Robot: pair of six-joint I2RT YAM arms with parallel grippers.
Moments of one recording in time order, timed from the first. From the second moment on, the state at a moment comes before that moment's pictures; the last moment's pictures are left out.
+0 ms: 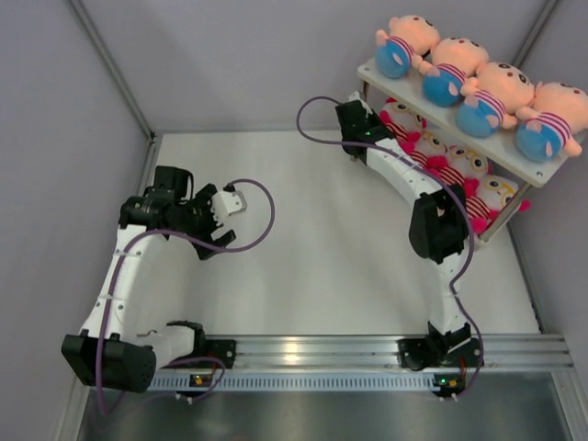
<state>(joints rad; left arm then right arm) -0.12 1.15 1.23 -1.14 0.43 0.95 0.45 2.15 2.00 -0.54 0.93 -0.40</state>
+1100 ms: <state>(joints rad) -0.12 1.18 1.20 -1.14 0.41 0.98 0.46 2.25 2.02 -0.39 0.84 -0.45</state>
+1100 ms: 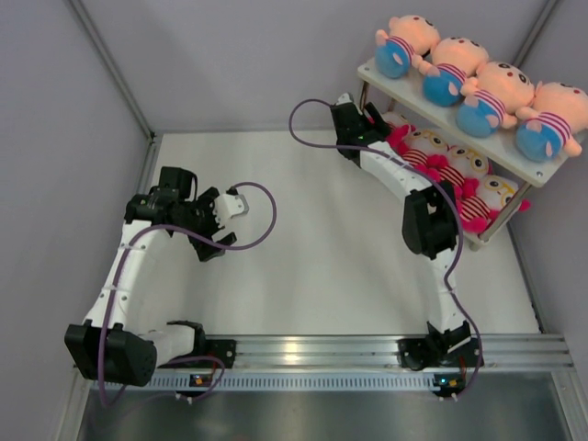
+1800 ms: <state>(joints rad) -0.12 1.18 1.20 -1.14 0.41 0.98 0.46 2.26 1.98 -0.38 0.72 -0.44</state>
